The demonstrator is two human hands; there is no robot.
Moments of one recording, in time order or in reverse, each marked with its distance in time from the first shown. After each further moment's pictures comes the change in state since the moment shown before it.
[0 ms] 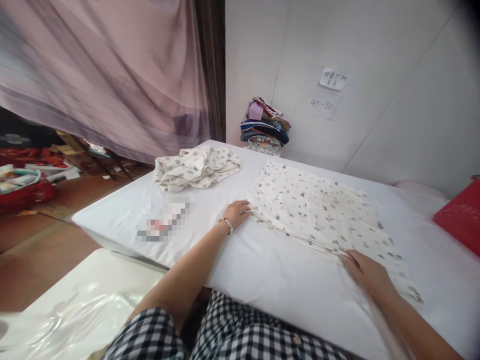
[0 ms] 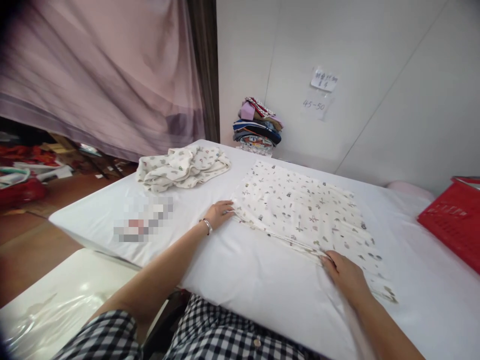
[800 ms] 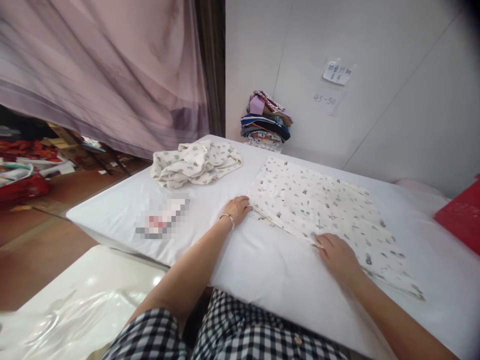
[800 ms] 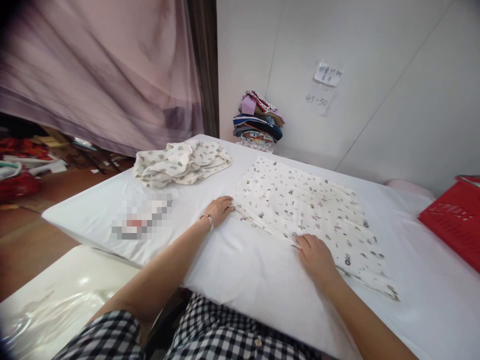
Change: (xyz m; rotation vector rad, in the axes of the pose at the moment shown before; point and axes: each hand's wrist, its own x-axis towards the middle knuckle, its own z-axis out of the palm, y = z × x) left_hand 0.000 0.001 -0.004 0.083 -0.021 -0.011; right_hand 0.028 -0.070 0.017 -0.217 0.187 -0.412
